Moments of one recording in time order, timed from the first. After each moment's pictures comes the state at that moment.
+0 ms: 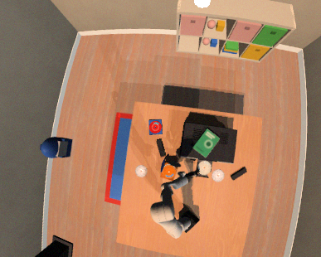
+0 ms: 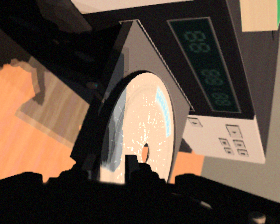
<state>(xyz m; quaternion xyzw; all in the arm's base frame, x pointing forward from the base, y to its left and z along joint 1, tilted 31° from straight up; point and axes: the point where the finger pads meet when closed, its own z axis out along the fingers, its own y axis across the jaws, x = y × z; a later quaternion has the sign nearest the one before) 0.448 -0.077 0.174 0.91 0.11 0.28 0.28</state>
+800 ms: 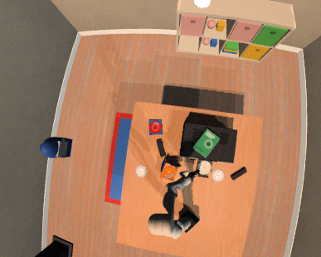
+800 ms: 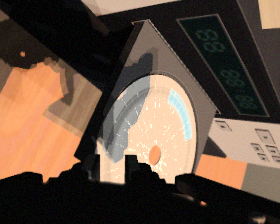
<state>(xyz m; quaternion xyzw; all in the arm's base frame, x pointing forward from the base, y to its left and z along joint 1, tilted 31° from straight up) 0.448 -0.079 0.175 0.93 0.14 0.27 0.20</state>
